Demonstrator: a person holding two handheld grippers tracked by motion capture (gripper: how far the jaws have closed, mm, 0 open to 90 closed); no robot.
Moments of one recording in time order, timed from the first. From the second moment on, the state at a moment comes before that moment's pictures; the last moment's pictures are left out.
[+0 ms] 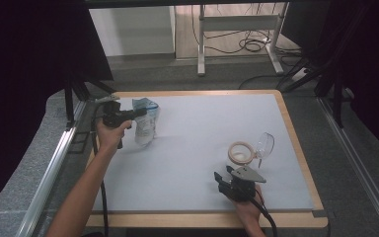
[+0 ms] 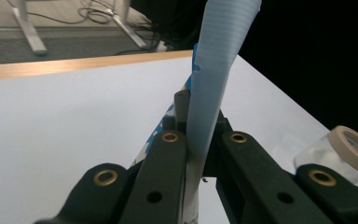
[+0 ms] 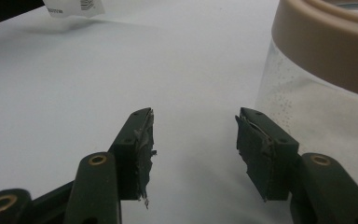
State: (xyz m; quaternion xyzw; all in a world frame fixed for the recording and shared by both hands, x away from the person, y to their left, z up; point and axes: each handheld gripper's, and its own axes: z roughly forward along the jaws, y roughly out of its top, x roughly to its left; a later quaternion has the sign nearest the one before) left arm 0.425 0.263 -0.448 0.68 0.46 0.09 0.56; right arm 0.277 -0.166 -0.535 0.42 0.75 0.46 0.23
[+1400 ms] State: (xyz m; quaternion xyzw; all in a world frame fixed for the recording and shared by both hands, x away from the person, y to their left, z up) left arm 0.404 0.299 -0.472 0.67 0.48 0.14 0.56; right arm 0.278 -0.166 -0.534 0.42 0.74 0.47 0.23
